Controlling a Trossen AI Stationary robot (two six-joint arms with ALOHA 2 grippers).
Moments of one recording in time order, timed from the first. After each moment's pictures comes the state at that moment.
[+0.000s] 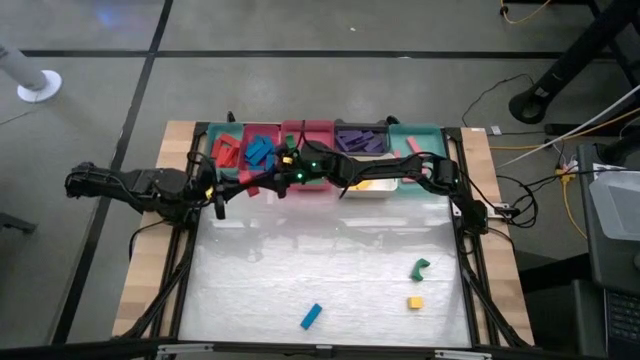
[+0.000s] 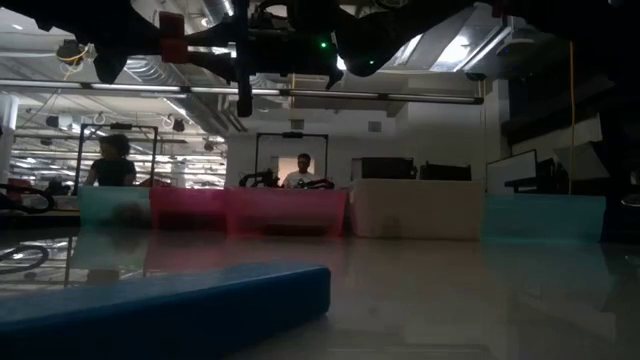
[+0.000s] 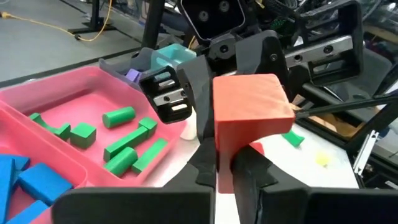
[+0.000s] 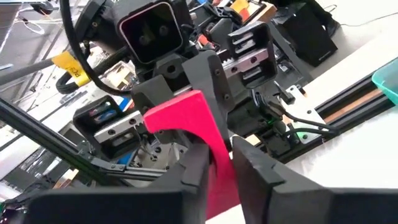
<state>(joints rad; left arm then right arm) -0.18 0.42 0.49 -0.35 -0.51 -0.48 -0.16 2.21 1.74 0.50 -0.37 0.78</state>
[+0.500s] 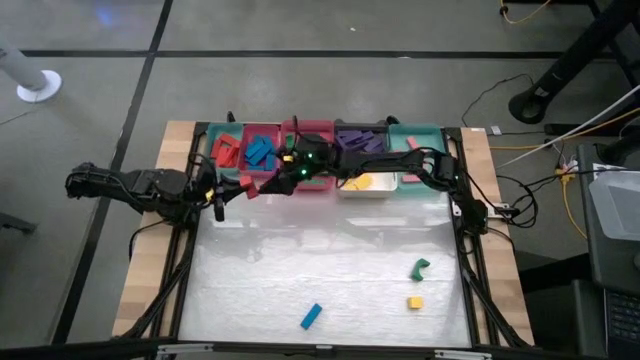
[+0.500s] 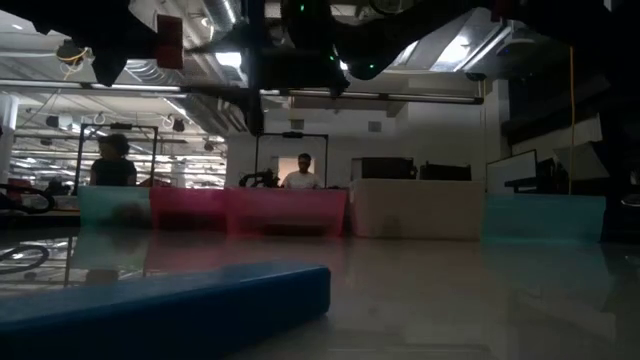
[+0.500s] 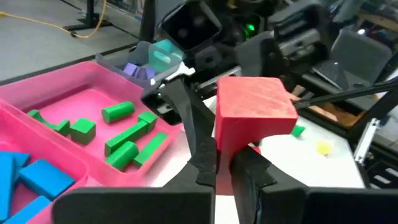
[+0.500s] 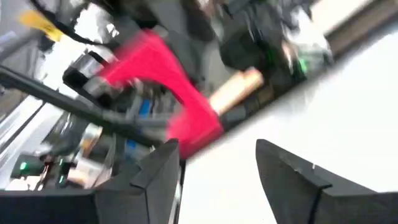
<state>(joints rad) -0.18 0.39 0.49 -0.37 -0.50 -0.46 -0.21 2.21 1.74 0.30 -0.62 0.81</state>
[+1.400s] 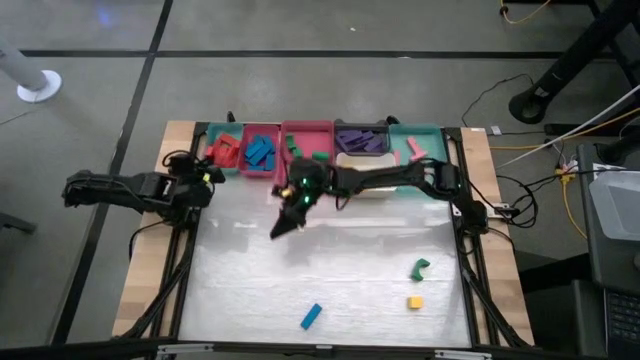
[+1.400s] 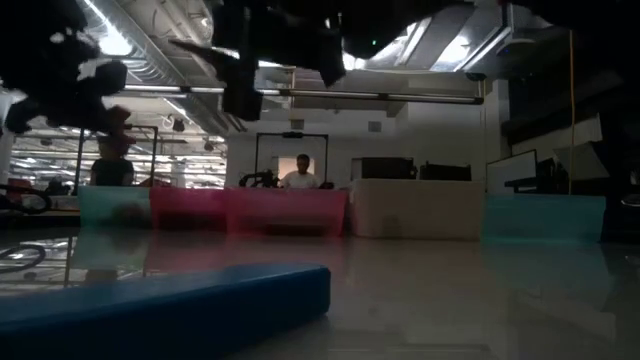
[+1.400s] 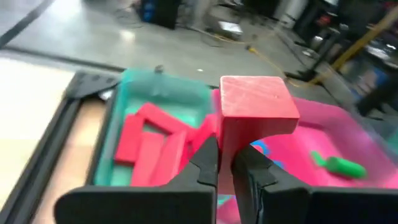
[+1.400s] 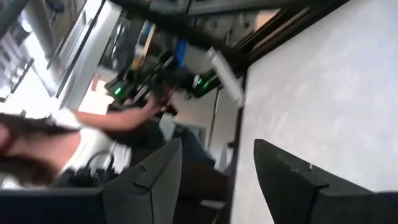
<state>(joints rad) -0.08 0.39 0.41 -1.04 -1.19 -1.36 -0.08 2.19 1.74 0.15 -0.92 0.84</state>
